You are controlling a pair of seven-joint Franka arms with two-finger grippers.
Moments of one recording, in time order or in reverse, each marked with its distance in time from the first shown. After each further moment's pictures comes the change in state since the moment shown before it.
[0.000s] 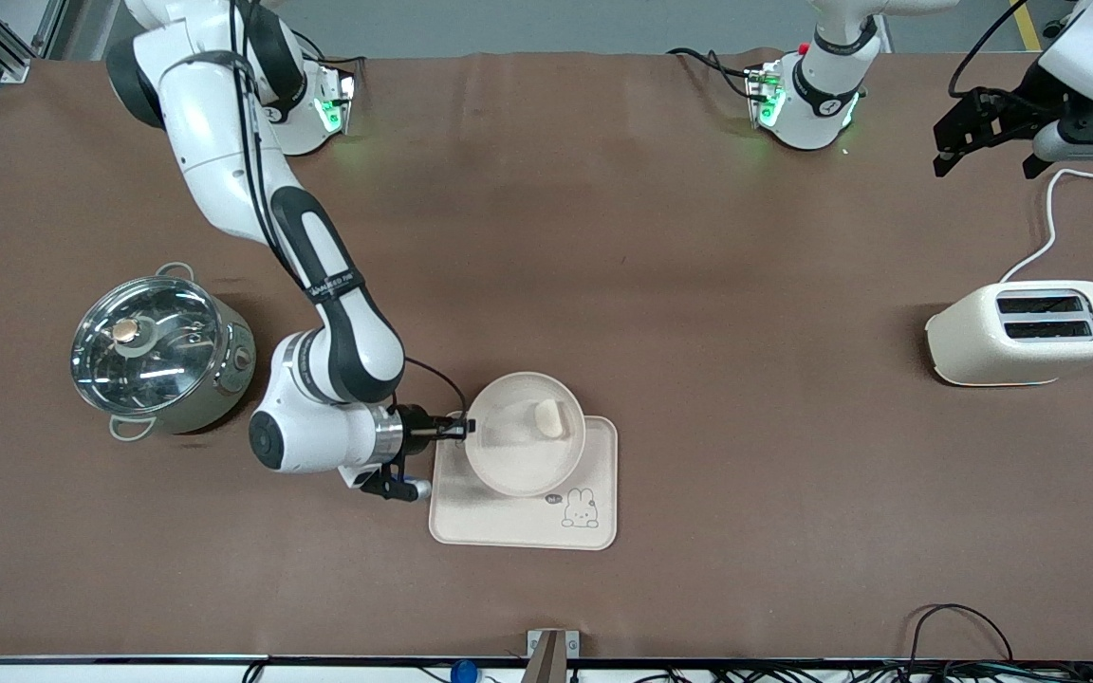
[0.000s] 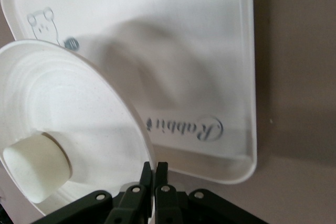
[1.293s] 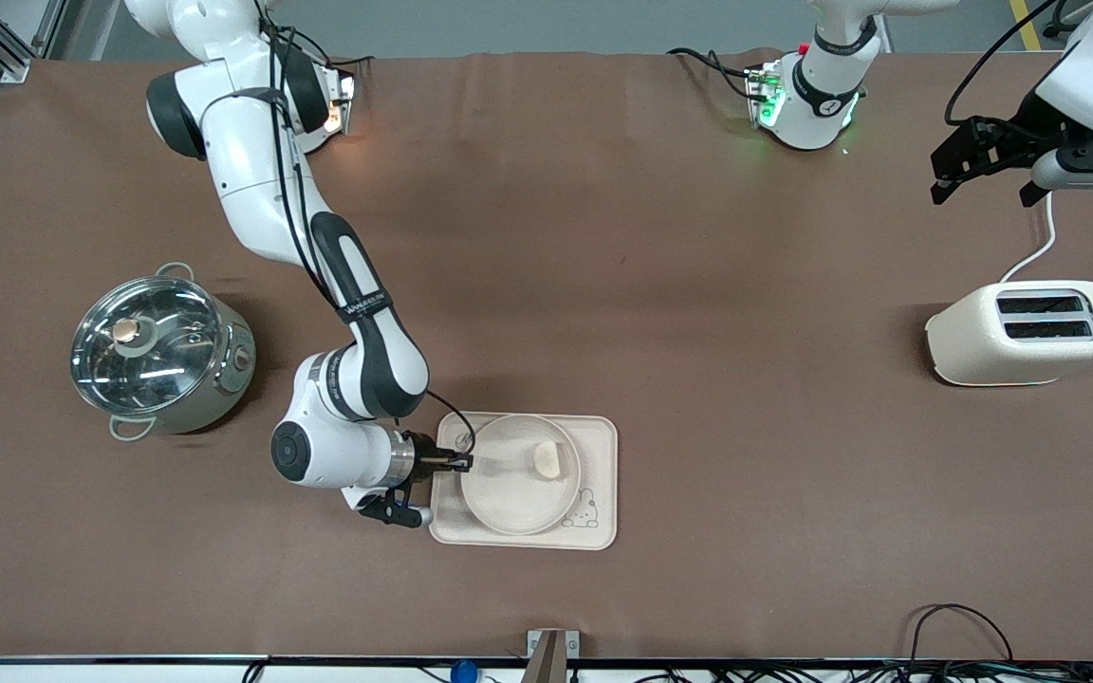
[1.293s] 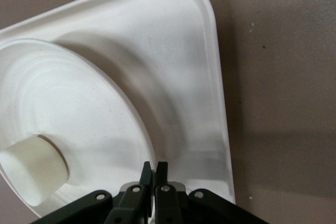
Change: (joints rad) left arm 0.001 0.031 0.000 0.004 0.000 0.064 0.002; right arm 0.071 0.126 -0.103 0.138 -0.039 0.078 0.063
